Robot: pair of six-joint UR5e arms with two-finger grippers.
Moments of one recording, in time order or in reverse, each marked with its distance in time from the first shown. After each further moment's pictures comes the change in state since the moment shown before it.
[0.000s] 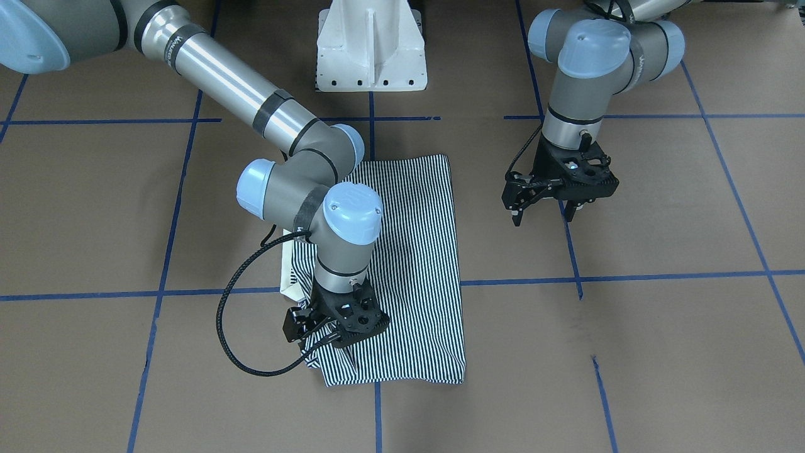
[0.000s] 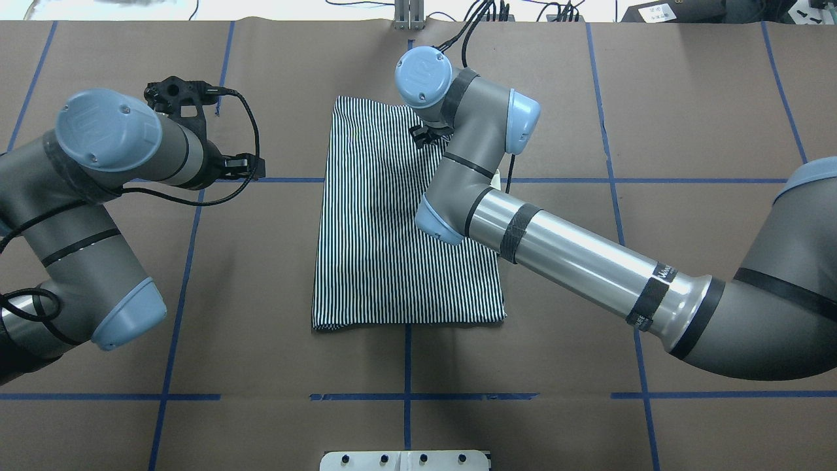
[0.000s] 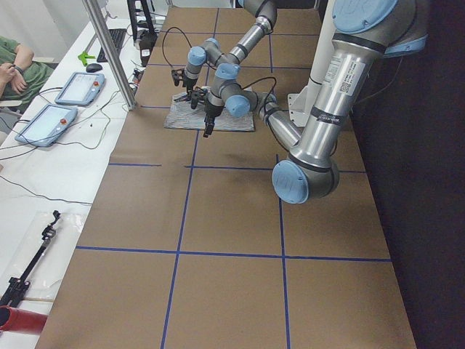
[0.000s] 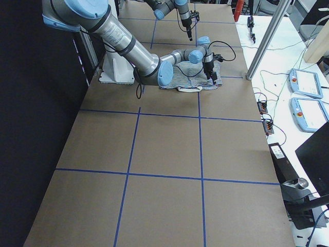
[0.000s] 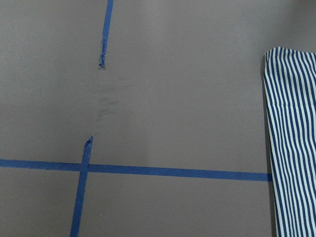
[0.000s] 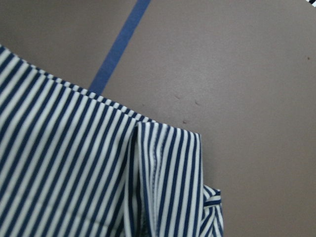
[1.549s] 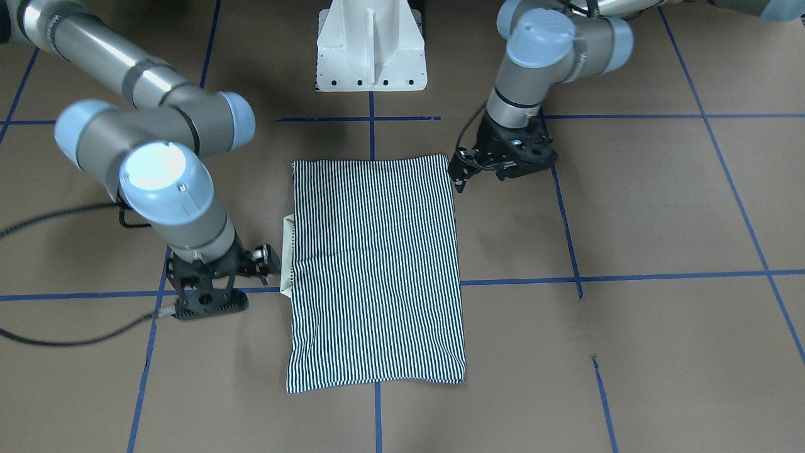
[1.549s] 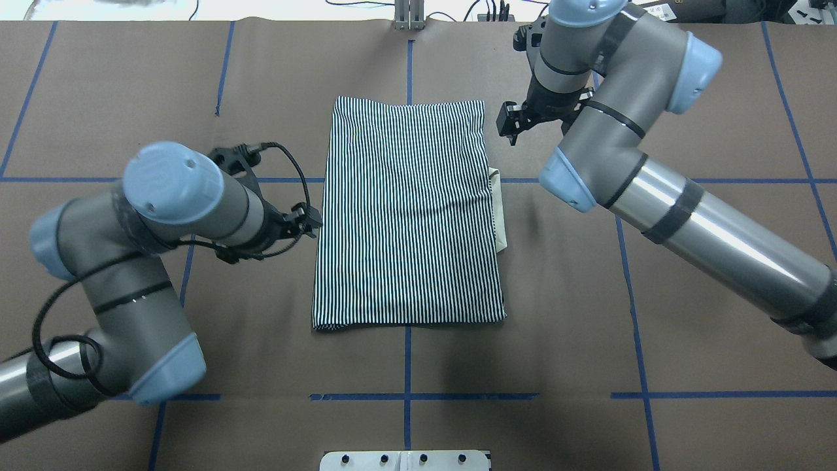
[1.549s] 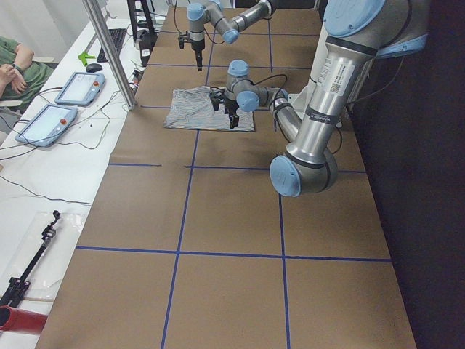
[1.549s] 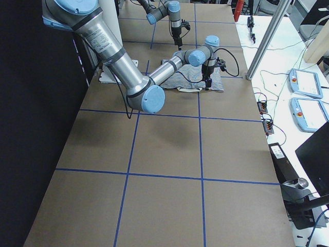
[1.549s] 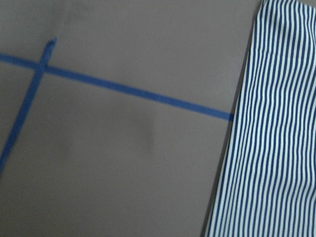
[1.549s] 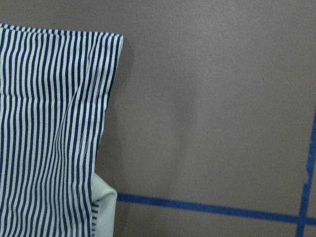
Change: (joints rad) left arm 0.185 -0.051 -0.008 0.005 -0.104 -0.520; right arm 0.183 -0.374 0.668 -0.379 0.470 0.101
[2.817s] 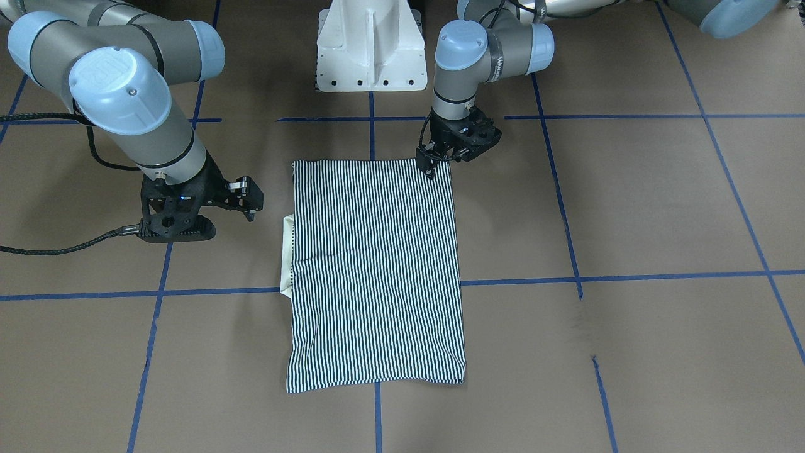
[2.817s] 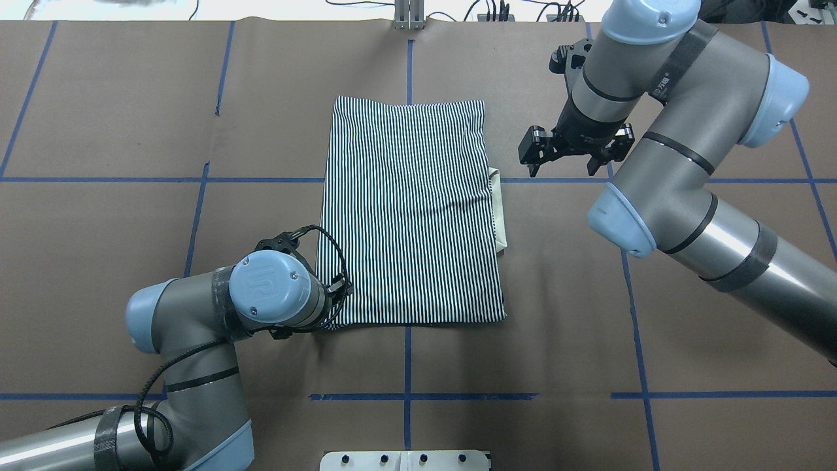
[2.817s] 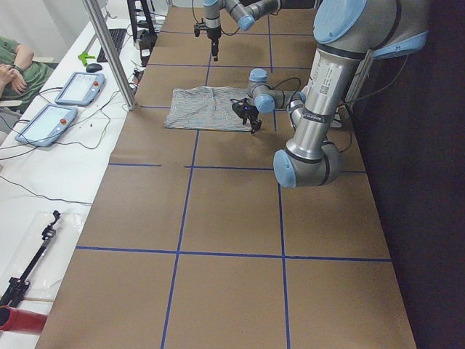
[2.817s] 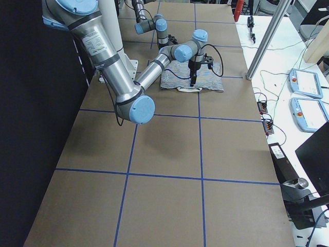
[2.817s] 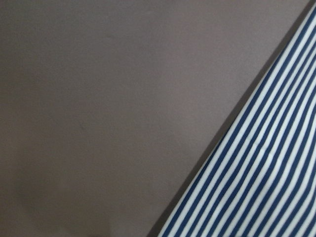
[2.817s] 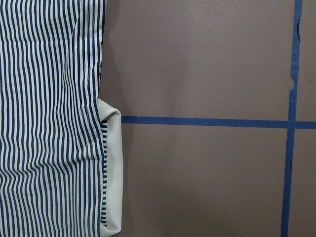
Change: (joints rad) left arm 0.179 -0.053 0.090 0.049 0.137 -0.287; right arm -0.013 -0.116 0.229 -0.093 0.077 0.129
